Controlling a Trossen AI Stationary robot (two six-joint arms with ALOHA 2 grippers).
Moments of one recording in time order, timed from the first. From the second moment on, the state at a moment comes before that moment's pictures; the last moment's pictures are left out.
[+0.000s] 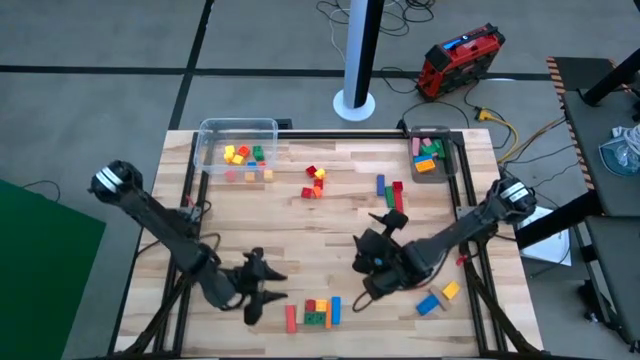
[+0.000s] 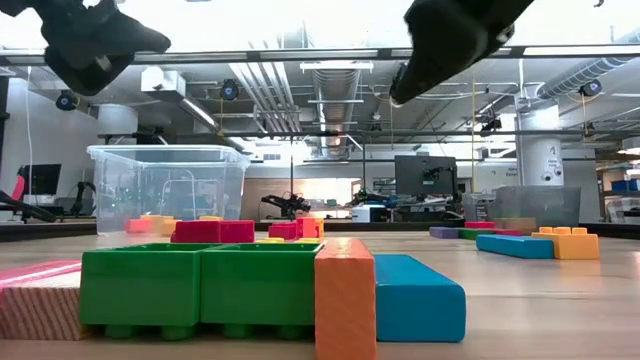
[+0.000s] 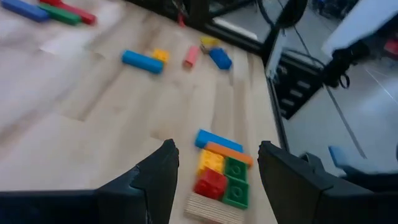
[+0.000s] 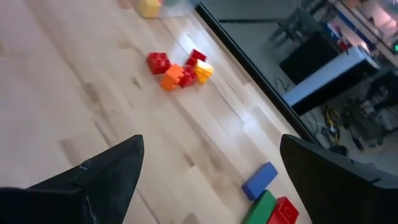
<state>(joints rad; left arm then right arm) -0.76 1.34 0.65 0.20 -0.64 -0.74 0.48 1.75 1.30 -0.96 1.02 0.84</state>
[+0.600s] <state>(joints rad) -0.86 1.77 1.10 -0.28 -0.54 -0.94 0.62 1.75 1.28 -0.96 1.06 0.80</state>
